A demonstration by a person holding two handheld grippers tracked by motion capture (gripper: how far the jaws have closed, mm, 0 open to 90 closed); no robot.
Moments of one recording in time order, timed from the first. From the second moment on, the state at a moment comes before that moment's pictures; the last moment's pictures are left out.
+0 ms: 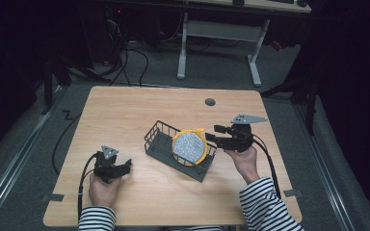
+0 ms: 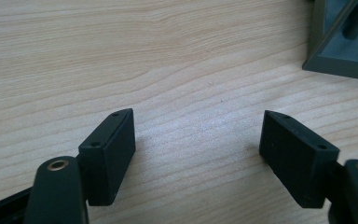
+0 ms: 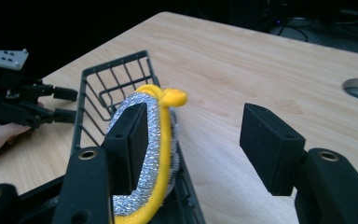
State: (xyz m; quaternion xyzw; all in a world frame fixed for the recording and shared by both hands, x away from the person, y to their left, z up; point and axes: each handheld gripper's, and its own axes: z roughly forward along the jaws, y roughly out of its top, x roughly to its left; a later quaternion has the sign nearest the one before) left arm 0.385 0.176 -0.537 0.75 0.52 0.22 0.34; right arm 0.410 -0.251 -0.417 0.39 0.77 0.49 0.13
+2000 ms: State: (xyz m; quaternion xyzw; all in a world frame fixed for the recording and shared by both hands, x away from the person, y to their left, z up) left arm 0.385 0.176 -0.537 0.75 0.52 0.22 0.34; right arm 0.350 -0.367 -0.492 0.52 0.68 0.48 0.18
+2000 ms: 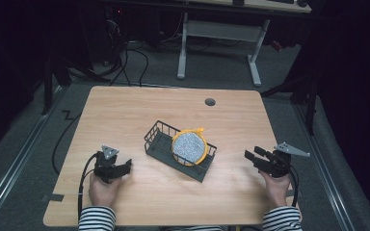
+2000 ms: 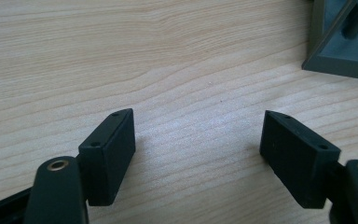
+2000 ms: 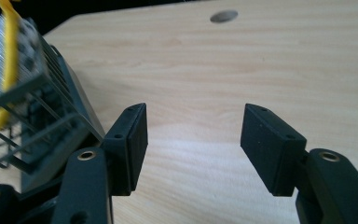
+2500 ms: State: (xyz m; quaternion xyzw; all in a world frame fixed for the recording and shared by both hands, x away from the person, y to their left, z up) left arm 0.385 0.176 -0.537 0.75 0.52 0.22 0.34; right arm 0.351 -0.350 -0.525 0.53 0.72 0.41 0.20
